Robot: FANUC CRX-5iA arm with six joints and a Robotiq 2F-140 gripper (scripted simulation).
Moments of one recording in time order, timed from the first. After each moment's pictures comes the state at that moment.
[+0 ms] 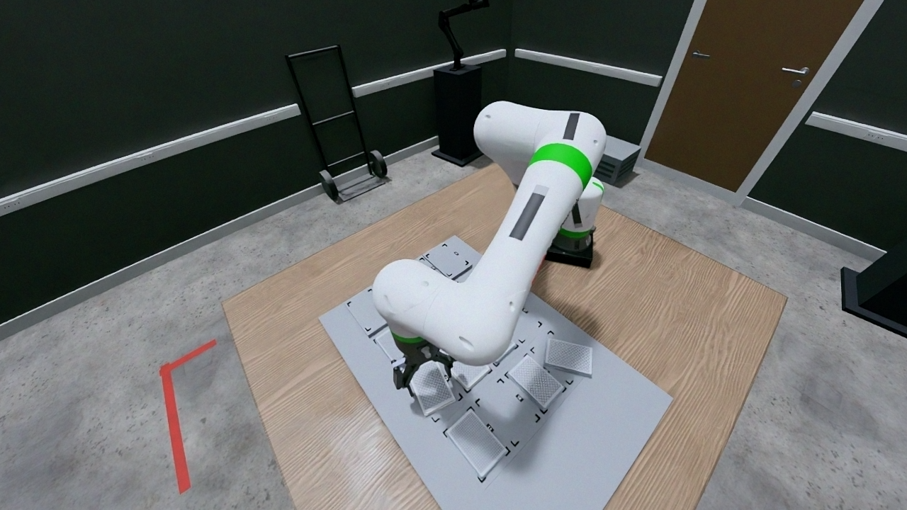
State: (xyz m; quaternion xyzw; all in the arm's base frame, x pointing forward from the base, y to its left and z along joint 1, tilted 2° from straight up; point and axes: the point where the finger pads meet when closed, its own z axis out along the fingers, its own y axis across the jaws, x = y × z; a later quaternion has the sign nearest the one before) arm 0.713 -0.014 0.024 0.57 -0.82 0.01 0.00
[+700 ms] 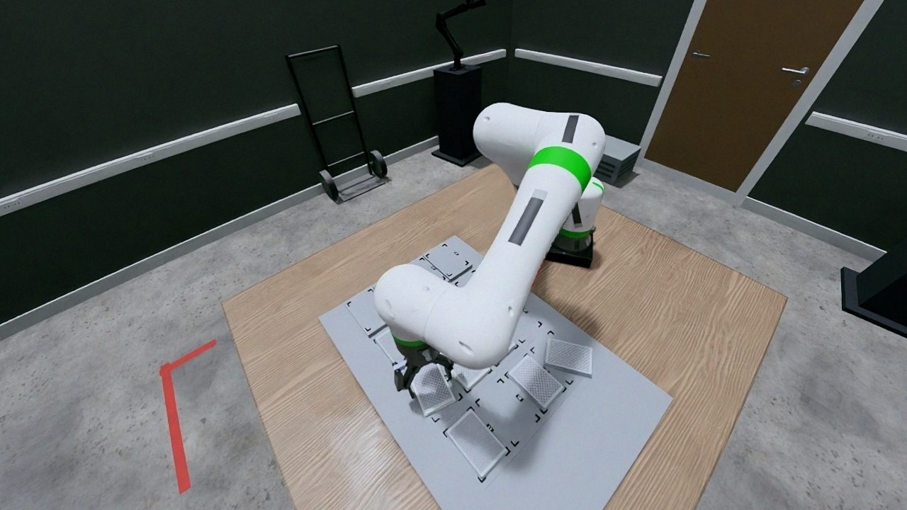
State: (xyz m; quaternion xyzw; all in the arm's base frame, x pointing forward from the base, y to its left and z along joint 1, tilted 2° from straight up) arm 0.713 -0.014 0.011 0.57 -0.82 0.01 0.00
